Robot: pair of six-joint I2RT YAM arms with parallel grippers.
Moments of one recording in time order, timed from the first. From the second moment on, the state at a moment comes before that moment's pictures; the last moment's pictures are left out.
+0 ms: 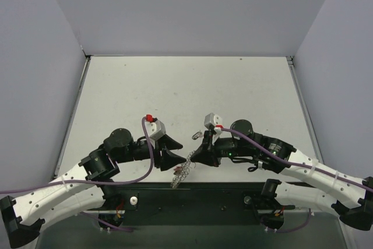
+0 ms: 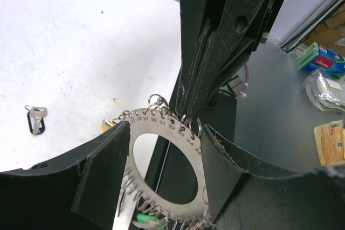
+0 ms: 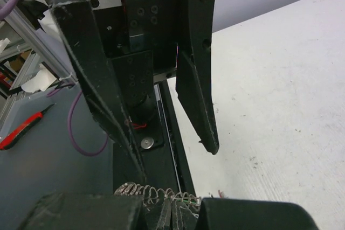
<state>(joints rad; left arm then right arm) -0.97 0.68 0.63 -0.06 0.39 -0.29 1.04 0.89 0.83 -0.33 -0.37 0.15</state>
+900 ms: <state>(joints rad) -0.95 0.71 0.63 0.05 0.51 -0.28 1.04 0.79 0.82 -0.24 -0.36 0.16</state>
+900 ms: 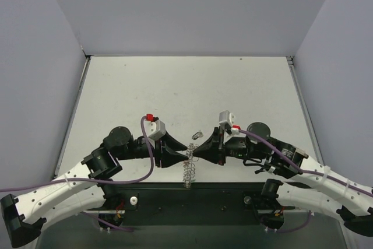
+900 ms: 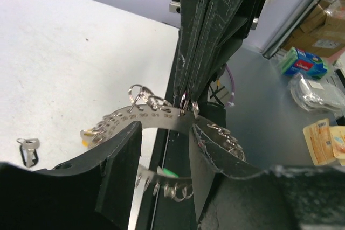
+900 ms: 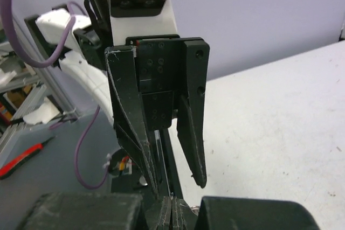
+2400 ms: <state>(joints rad) -0.82 0.81 0.63 0.59 0.69 -0.52 1.04 0.68 0.68 0.27 -0.29 0.28</state>
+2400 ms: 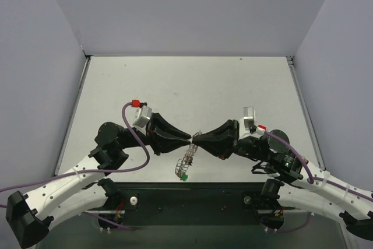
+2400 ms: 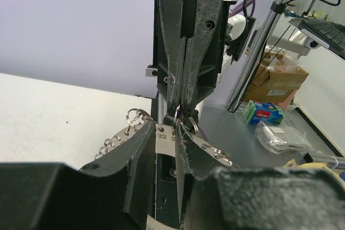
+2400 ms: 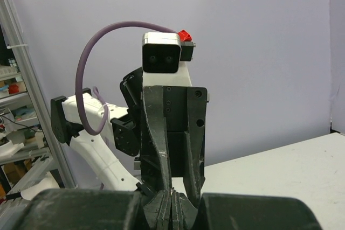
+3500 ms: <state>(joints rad) -0.83 0.82 0.68 0.42 0.68 -0.48 1.03 0.74 0.73 0.17 -0.26 0.23</state>
